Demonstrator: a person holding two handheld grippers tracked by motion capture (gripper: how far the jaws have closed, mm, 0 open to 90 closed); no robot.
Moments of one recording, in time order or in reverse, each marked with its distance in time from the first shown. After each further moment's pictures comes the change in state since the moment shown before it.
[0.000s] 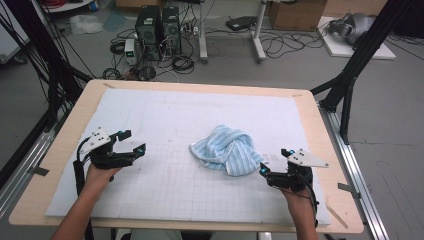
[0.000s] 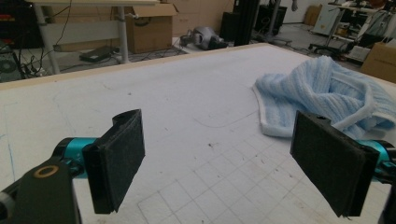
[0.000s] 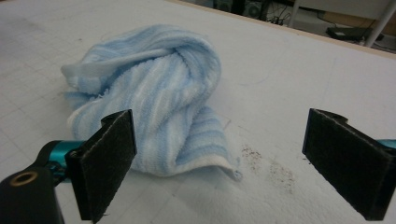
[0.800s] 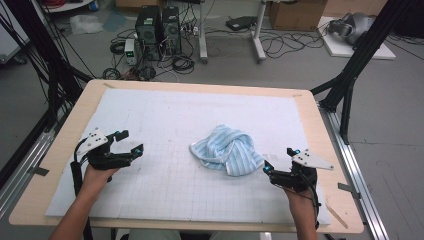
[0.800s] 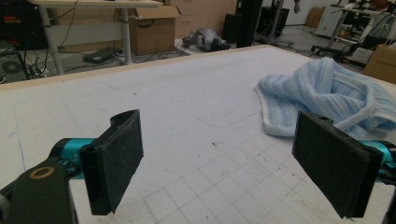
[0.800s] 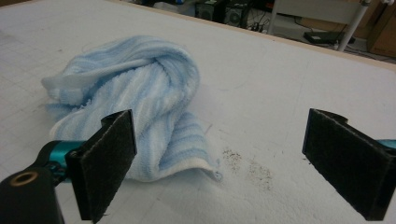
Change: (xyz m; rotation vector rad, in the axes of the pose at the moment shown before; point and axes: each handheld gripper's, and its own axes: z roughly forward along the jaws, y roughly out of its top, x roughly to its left) left arm 0.001 0.000 -0.006 -0.011 0.012 0.003; right arm -0.002 0.001 -0.010 -0.027 -0.082 0.024
